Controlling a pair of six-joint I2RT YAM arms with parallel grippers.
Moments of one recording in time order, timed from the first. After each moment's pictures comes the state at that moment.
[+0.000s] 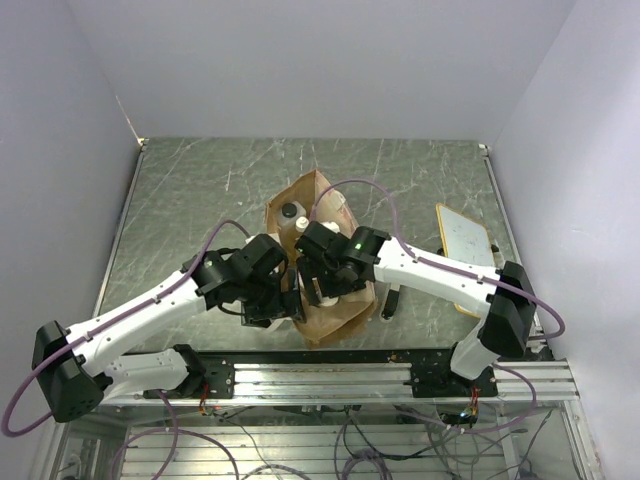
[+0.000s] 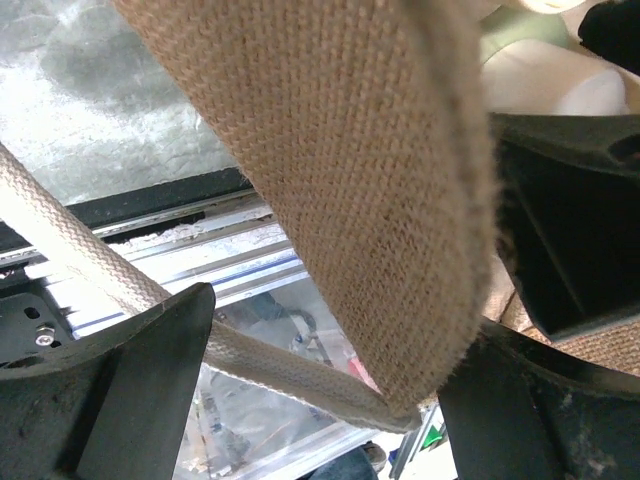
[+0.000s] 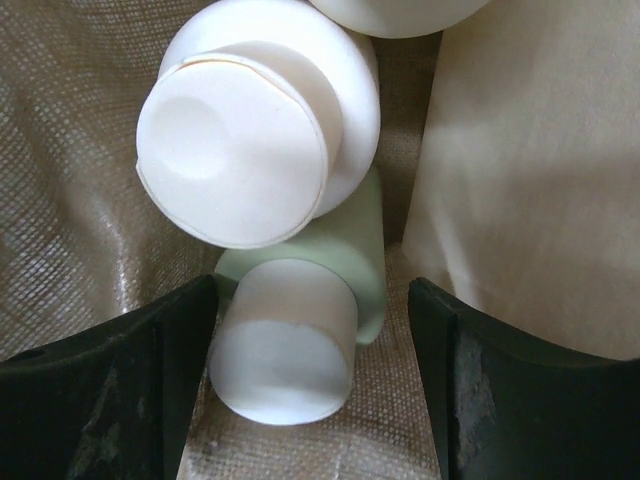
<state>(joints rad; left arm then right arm) -0.90 1.09 0.94 -0.94 0.16 -0.97 1.07 1.62 1.39 -1.00 0.16 0.69</state>
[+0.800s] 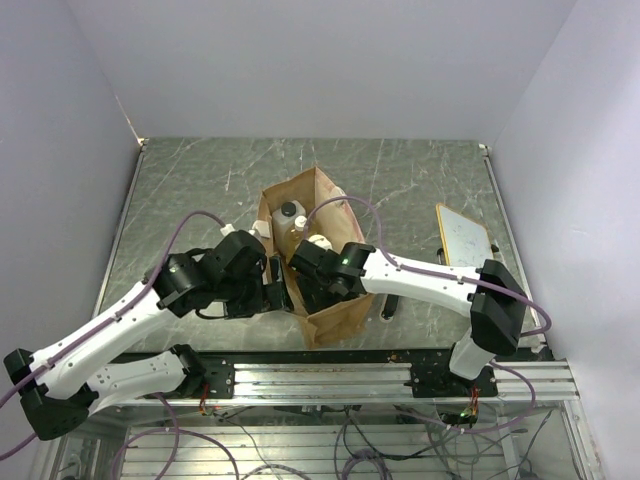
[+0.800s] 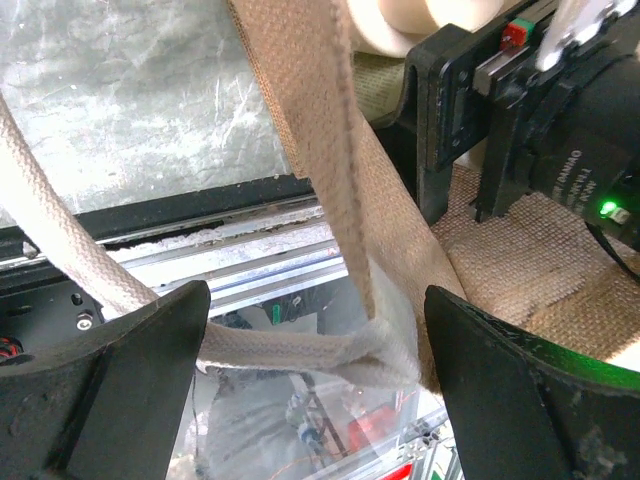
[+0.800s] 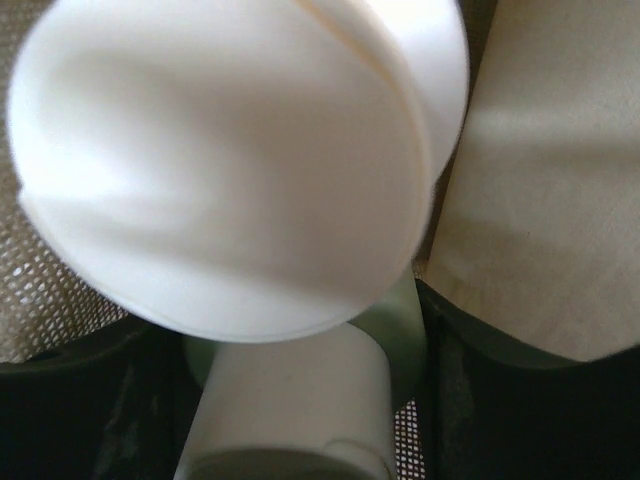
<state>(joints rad) -0.90 0.96 1.04 -1.06 0.03 -0.98 1.11 1.67 1.28 -0.91 0.14 0.67</state>
